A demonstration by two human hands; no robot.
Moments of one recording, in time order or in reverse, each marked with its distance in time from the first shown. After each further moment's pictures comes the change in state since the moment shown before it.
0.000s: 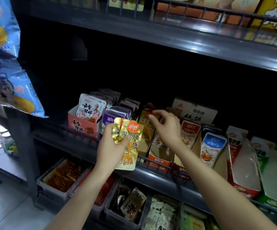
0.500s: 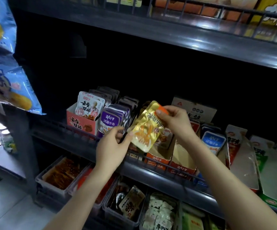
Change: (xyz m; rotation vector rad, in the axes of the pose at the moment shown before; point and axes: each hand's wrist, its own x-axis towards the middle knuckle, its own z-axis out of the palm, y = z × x) left_hand 0.002 -0.010 0.008 0.269 -0.002 0.027; right_hand -0.001 -0.012 -0.041 0.598 -0.181 0.178
